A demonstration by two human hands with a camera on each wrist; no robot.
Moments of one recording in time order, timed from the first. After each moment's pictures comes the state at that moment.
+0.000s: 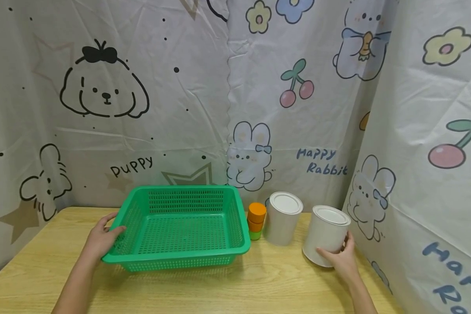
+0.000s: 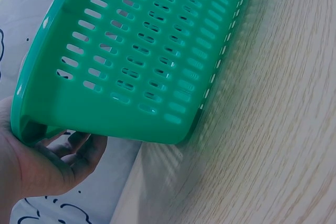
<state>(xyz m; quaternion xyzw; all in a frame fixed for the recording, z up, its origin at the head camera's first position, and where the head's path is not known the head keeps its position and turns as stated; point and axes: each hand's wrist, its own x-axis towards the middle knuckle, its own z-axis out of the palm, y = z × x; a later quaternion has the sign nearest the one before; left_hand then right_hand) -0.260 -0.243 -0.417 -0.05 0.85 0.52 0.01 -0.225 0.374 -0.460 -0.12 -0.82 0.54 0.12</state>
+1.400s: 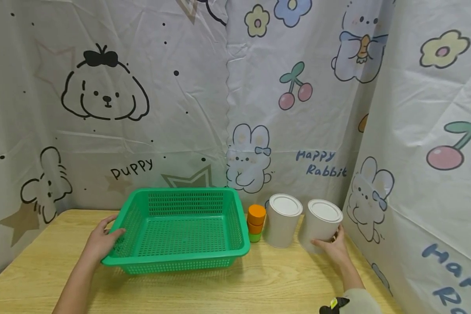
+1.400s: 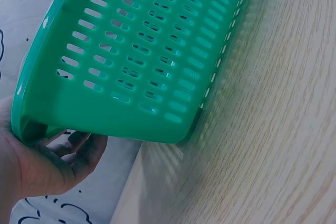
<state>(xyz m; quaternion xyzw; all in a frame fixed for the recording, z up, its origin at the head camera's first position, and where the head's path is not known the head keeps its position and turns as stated) -0.263 -0.243 -0.416 -0.05 0.86 0.50 0.01 -0.267 0.379 -0.458 -0.12 -0.81 0.57 0.08</state>
